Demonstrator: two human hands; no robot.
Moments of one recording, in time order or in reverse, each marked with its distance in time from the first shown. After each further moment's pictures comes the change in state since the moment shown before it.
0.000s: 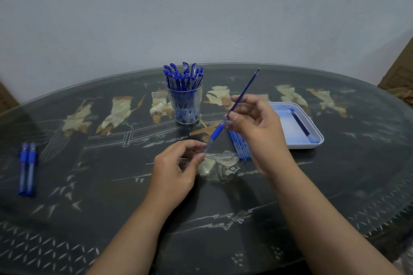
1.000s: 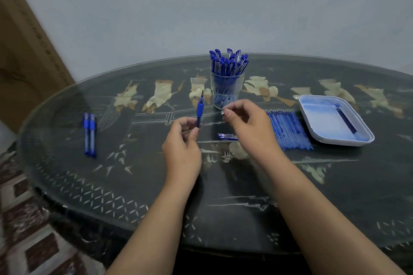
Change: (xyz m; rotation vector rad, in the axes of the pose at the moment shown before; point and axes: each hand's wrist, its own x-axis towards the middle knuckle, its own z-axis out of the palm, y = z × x) left_hand -0.008 -0.006 -0.030 -0.058 0.423 -0.345; right_hand -0.007 0.040 0.060 -0.505 -0.149 -0.012
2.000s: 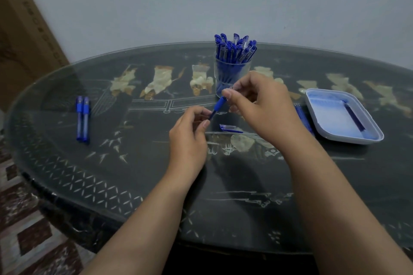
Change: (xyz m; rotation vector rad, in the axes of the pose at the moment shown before) left_hand 0.005 -0.016 0.008 0.059 -0.143 0.107; right_hand 0.008 -0.034 -0.019 -0.239 -0.086 -0.167
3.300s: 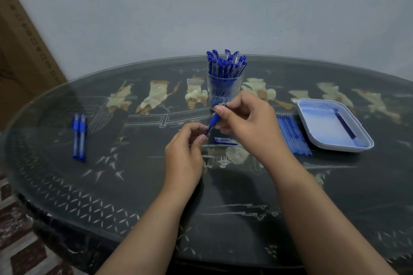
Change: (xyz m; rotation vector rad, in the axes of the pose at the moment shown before) left_hand -0.002 0.001 -0.001 0.014 -0.030 0.044; right_hand -0.006 0.010 0.013 0.363 0.047 0.131
